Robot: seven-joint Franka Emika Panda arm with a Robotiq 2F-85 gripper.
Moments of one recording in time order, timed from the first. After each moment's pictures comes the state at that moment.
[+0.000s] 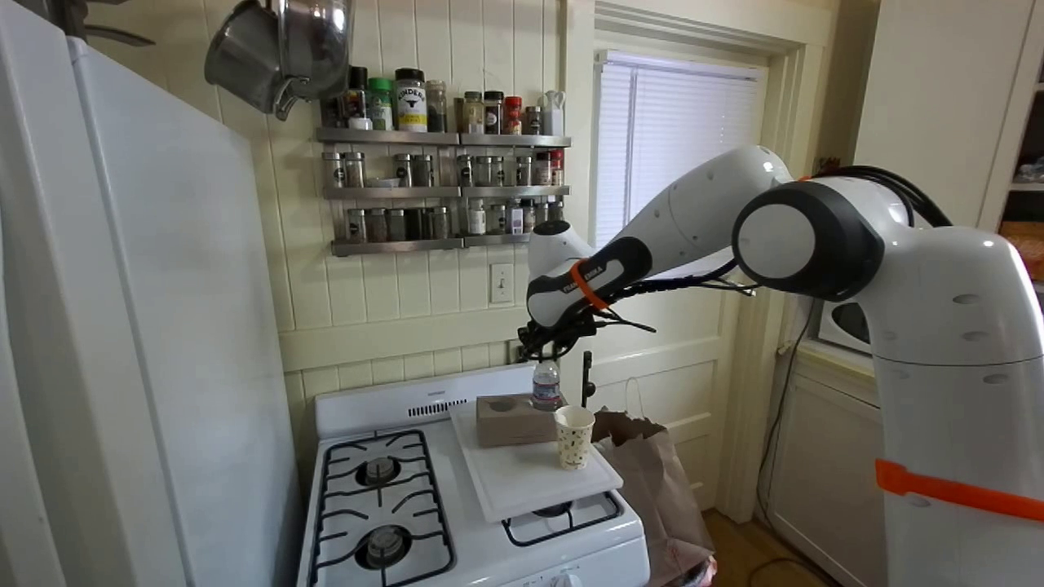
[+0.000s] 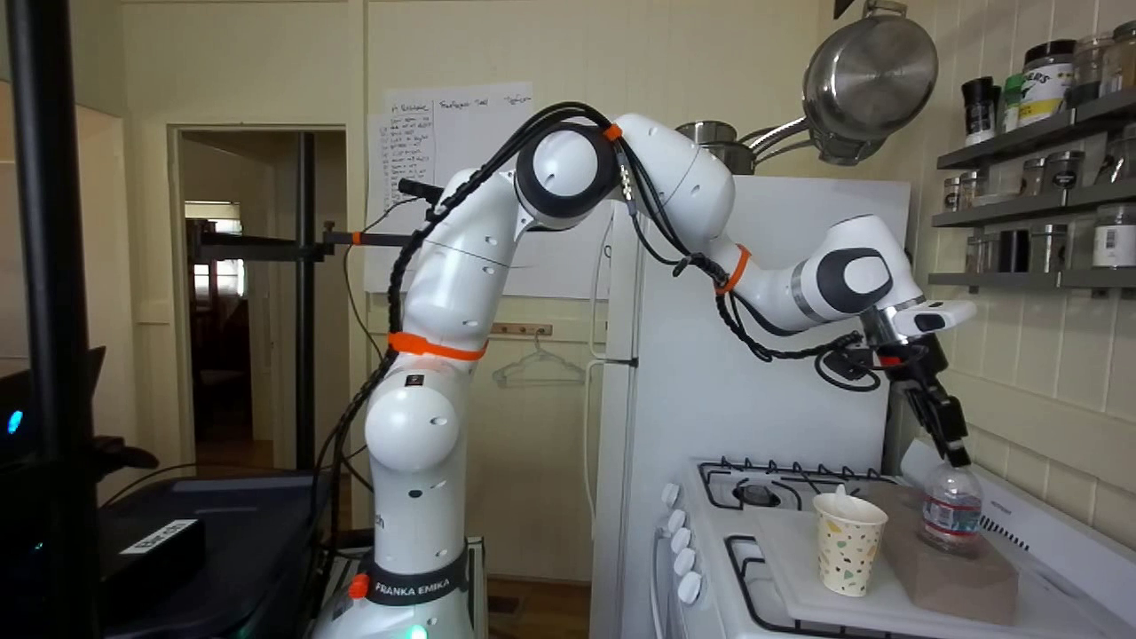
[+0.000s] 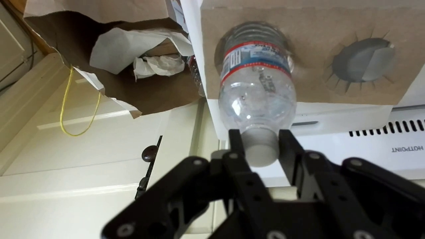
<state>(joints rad) 0.02 0.26 -0.13 -1.82 -0.34 2.42 0.64</state>
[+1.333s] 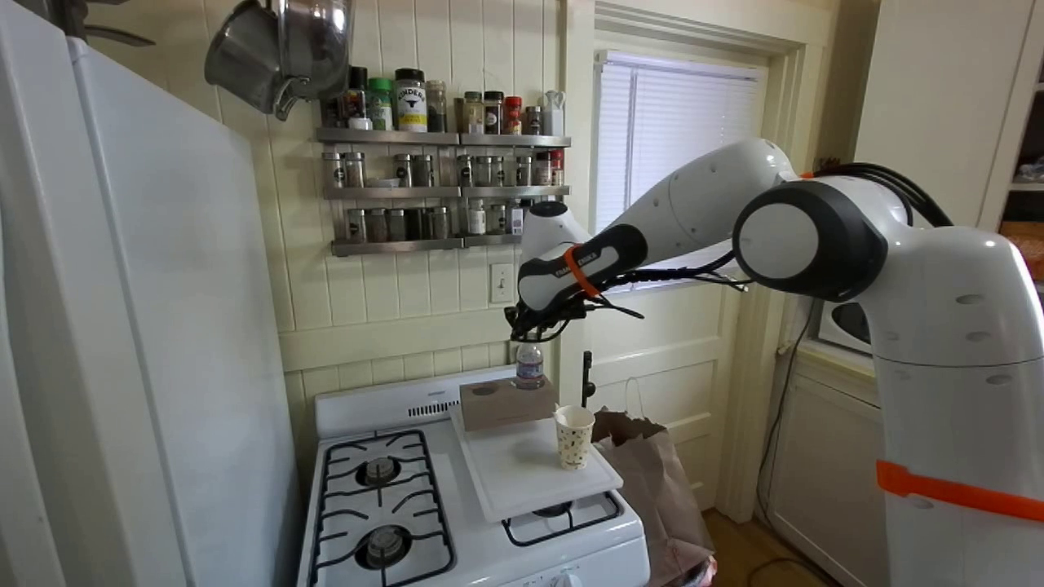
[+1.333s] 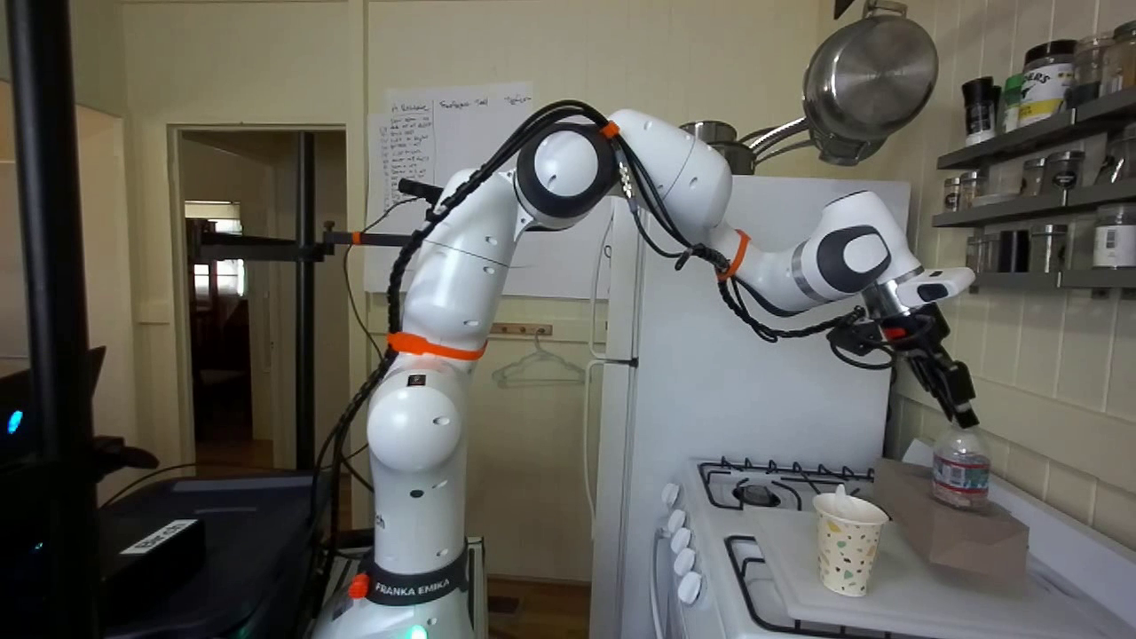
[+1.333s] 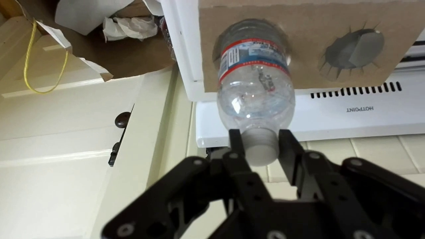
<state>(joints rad) 0.04 0.26 -0.13 -1.75 -0.31 2.46 0.58</state>
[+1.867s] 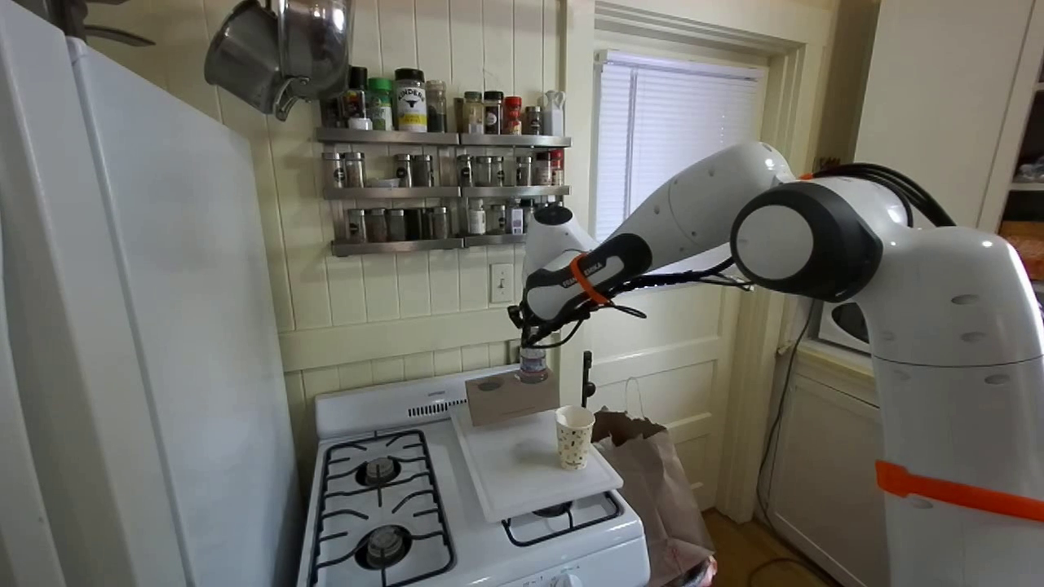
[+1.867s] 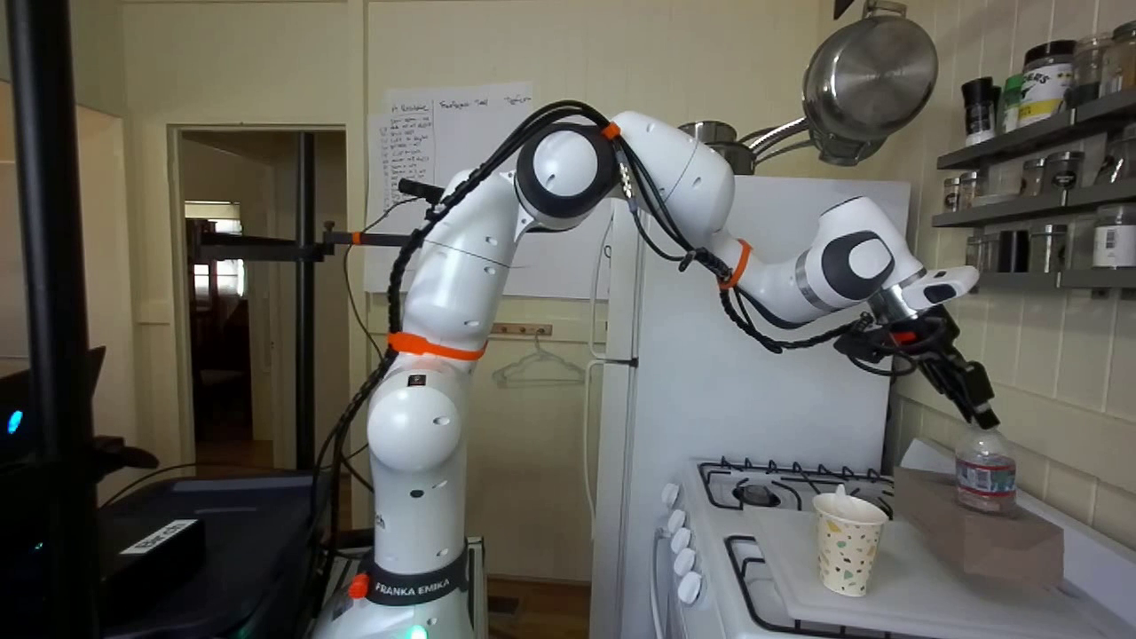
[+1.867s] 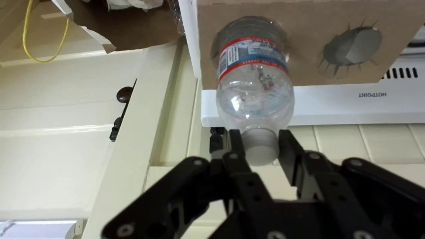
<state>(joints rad) 0.04 0.26 -0.16 -1.78 -0.39 2.56 0.59</state>
